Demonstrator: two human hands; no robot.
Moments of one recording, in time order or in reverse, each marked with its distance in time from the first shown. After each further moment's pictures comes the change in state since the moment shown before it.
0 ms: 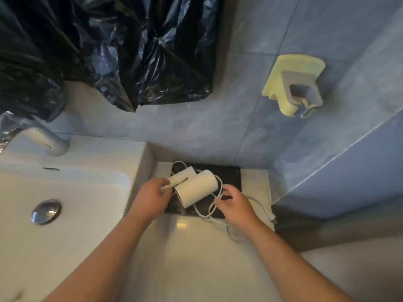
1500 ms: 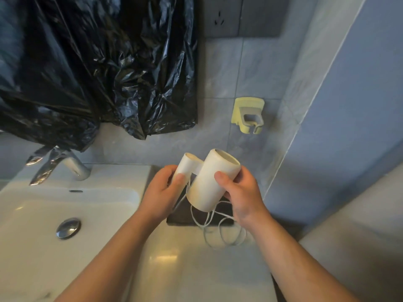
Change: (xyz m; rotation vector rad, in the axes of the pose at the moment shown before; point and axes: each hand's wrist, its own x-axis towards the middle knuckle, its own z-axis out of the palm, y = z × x) left_hand -0.102 0.110 -0.087 -0.446 0.098 0.335; right_hand -0.117 -0.095 -0.063 0.773 0.122 -0.332
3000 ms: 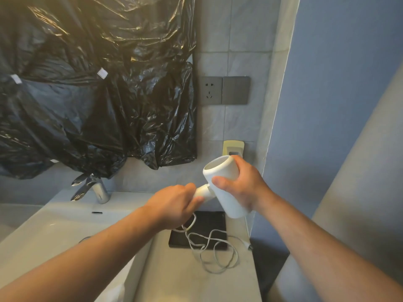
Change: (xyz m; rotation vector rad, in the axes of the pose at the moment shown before) left_hand -0.065 0.119 -0.031 0.859 -0.214 0.361; right_hand -0.075 -0.143 -0.024 -0.641 -0.209 -0.408
